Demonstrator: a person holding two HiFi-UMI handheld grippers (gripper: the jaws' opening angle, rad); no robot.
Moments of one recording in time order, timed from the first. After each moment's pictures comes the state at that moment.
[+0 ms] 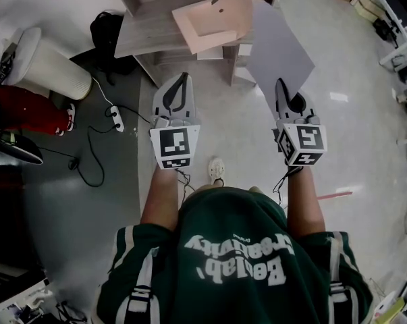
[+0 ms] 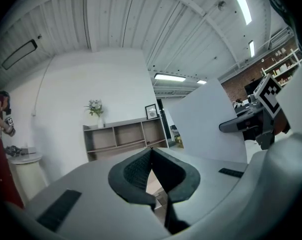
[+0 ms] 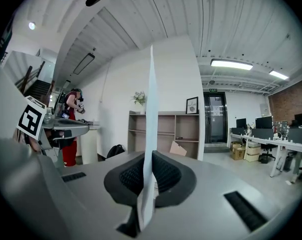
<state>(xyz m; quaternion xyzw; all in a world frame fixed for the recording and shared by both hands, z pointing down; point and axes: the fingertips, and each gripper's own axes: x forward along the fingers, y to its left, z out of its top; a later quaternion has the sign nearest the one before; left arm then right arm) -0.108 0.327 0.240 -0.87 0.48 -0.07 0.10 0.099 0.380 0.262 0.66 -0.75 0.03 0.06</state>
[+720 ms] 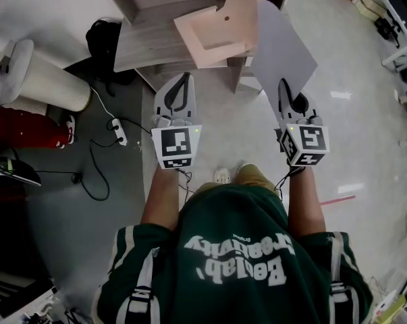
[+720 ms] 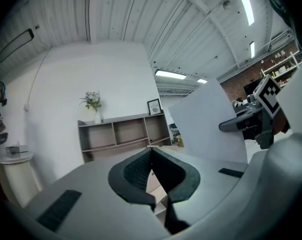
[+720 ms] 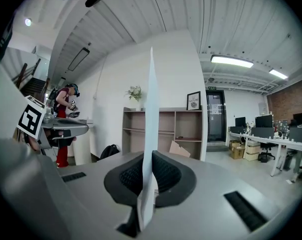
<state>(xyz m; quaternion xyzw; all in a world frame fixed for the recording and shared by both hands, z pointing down) -0.117 0.205 0.254 -0.88 0.46 -0.08 0.09 0.092 0.264 0.275 0.67 -0.74 0.04 0.07</state>
